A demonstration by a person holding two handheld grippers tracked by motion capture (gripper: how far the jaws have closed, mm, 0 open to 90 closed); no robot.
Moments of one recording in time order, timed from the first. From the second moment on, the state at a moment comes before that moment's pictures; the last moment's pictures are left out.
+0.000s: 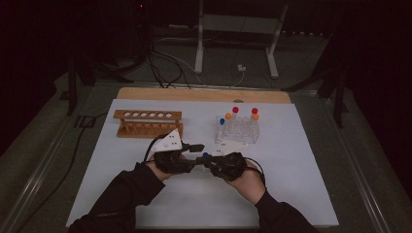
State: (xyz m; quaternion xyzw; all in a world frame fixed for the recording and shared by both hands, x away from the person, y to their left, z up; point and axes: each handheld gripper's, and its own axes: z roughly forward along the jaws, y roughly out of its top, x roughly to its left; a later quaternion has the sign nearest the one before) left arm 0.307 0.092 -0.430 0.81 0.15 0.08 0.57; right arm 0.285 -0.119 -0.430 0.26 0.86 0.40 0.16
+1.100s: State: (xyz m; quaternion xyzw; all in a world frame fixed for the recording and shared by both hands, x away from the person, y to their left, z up) left arm 0.353 0.143 -0.391 0.78 0.21 0.18 0.57; right arm 0.292 -0.152 -0.425 0.30 0.81 0.48 0.17
